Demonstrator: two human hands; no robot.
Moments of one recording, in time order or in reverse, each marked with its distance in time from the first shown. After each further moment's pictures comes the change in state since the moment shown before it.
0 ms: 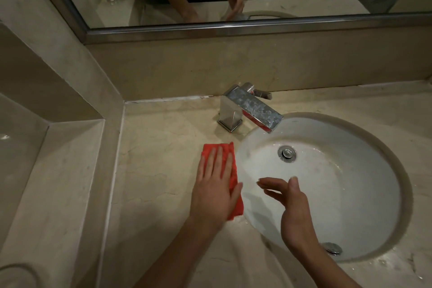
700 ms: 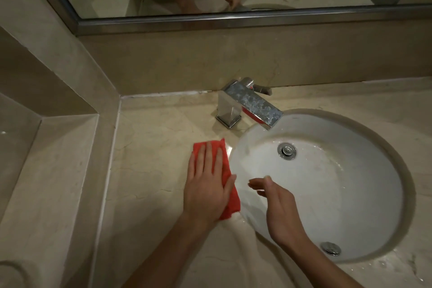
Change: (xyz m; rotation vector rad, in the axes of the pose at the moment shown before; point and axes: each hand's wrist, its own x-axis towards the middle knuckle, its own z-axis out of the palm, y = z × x) left_hand -0.004 -0.002 -0.004 -0.044 0.030 -0.071; right_hand 0.010 0.018 0.005 -0.260 -0.106 -0.036
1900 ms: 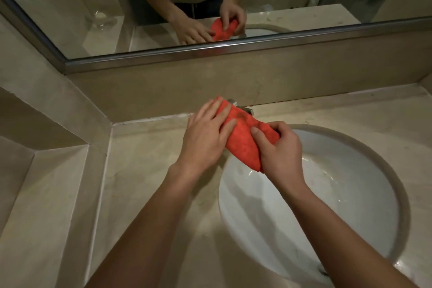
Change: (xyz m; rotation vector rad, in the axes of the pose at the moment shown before) left_hand 0.121 0.027 -0.110 -0.254 0.231 0.212; right_hand 0.093 -0.102 -0.037 0.016 0.340 -0.177
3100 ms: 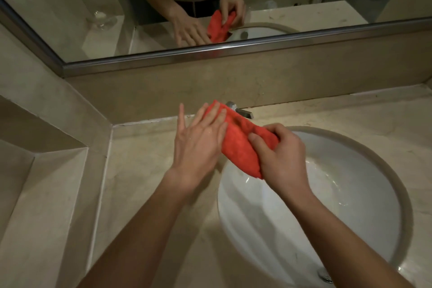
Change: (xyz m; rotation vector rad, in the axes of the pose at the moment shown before) left_hand -0.007 0.008 -0.011 0.383 -0.043 -0.026; right_hand -0.004 -0.016 -0.012 -0.083 -0.058 -0.103
